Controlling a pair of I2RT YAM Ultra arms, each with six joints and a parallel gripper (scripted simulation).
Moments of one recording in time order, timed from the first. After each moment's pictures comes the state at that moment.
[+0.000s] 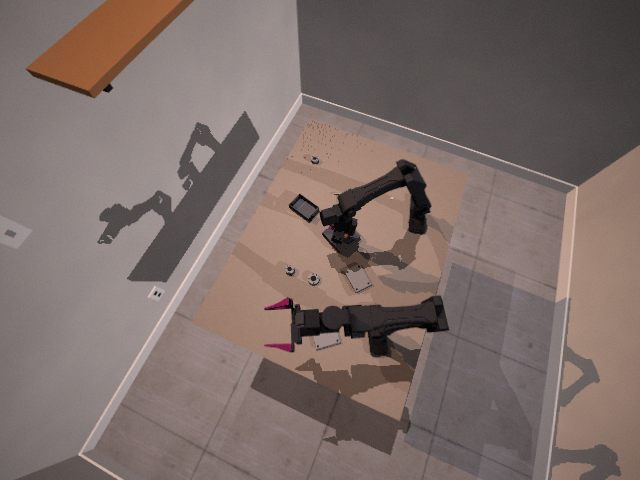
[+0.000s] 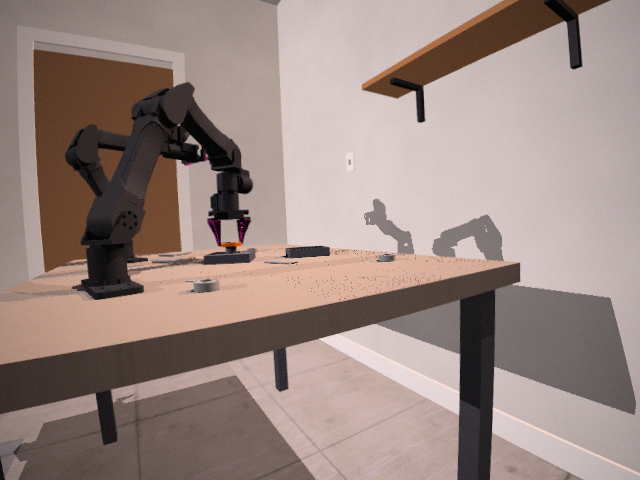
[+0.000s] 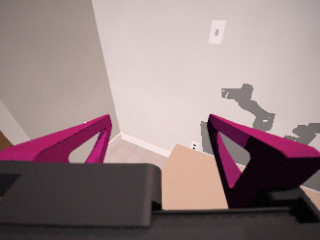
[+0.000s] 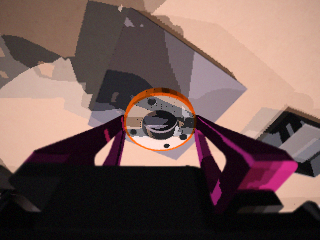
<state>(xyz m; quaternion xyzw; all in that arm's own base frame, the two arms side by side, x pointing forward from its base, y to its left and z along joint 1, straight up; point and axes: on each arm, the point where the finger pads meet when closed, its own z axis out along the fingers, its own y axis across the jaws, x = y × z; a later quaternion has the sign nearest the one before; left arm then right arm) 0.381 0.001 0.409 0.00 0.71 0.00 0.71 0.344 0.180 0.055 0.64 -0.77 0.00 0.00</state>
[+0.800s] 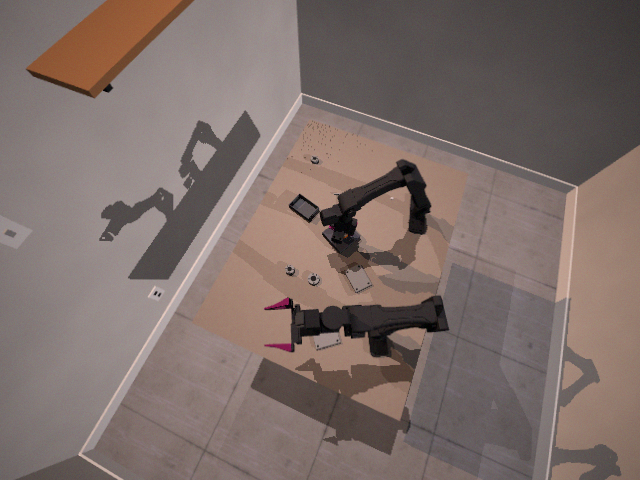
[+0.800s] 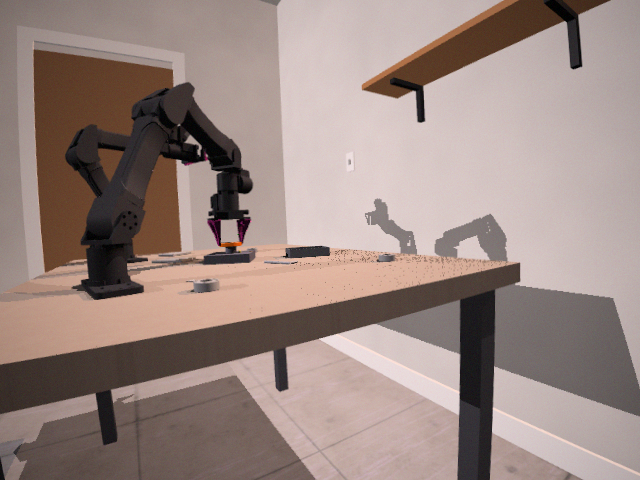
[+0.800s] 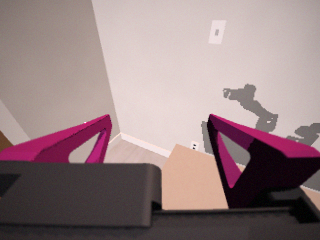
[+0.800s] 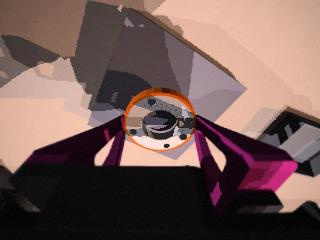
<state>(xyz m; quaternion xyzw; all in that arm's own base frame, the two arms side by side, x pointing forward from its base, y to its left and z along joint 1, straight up) 0.381 0.001 0.409 0.00 0.71 0.00 0.71 0.344 0.180 0.055 0.64 -0.77 0.00 0.00</state>
